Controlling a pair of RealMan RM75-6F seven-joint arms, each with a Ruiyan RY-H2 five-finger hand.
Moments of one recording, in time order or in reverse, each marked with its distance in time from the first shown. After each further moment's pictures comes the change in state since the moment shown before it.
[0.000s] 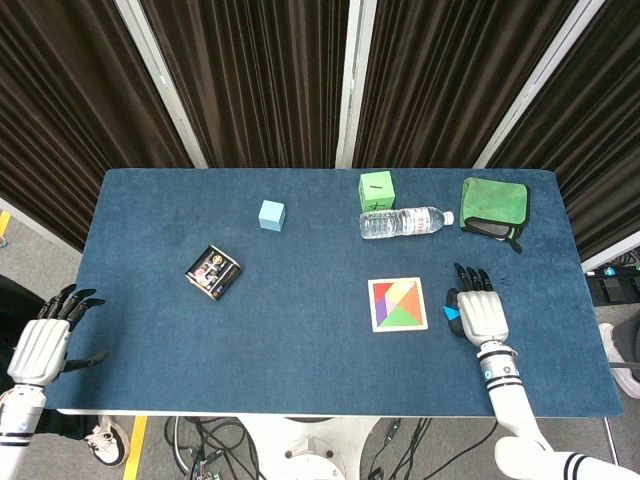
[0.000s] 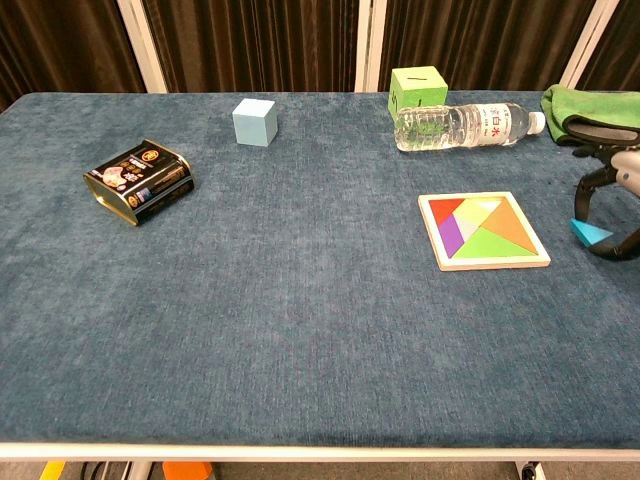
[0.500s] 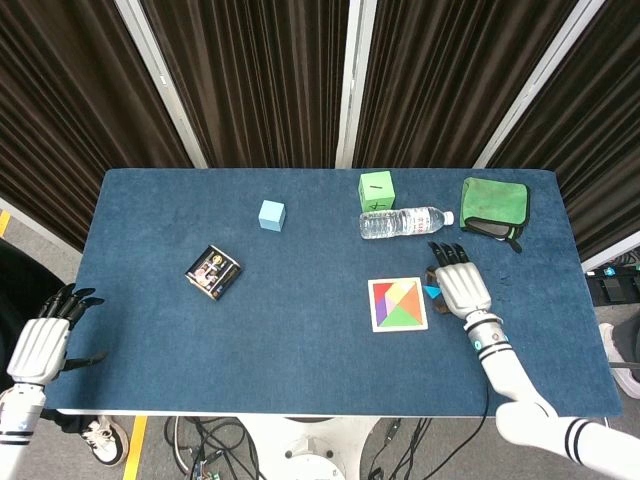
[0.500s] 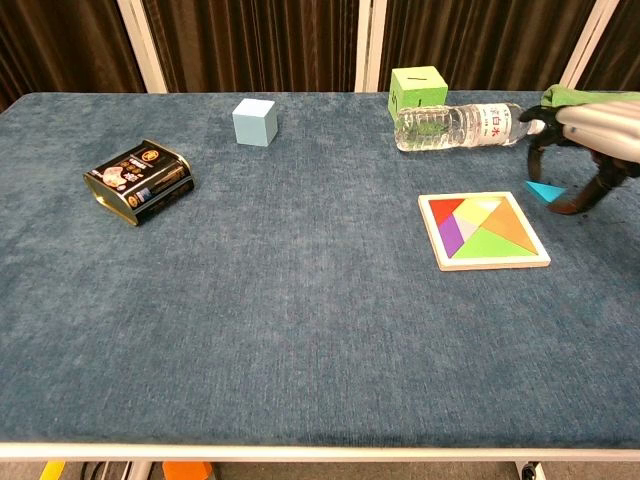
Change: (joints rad) left arm -0.003 0.004 -0.004 -0.007 -0.011 -0.010 0.012; right arm 0.167 0.066 0.057 0.051 -0.026 -0.230 0.072
